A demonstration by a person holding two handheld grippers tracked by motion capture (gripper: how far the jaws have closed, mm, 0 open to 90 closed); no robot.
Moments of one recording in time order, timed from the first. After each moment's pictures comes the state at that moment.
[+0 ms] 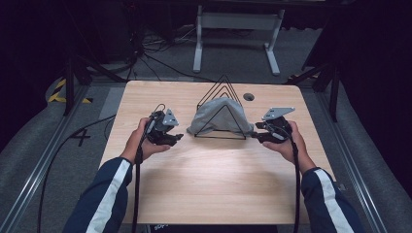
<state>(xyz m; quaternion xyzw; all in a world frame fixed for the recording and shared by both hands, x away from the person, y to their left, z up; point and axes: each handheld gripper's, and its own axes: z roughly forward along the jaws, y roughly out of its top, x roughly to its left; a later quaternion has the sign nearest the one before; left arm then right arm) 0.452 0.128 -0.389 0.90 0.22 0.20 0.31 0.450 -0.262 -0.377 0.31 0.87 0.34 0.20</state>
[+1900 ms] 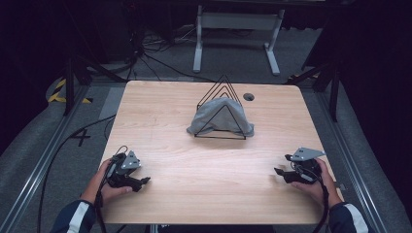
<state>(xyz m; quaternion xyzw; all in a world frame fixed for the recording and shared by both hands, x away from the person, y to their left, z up) 0.356 0.232 -0.465 0.90 0.28 0.15 0.30 0.354 -0.347 -0.444 0.35 0.86 0.31 0.22</state>
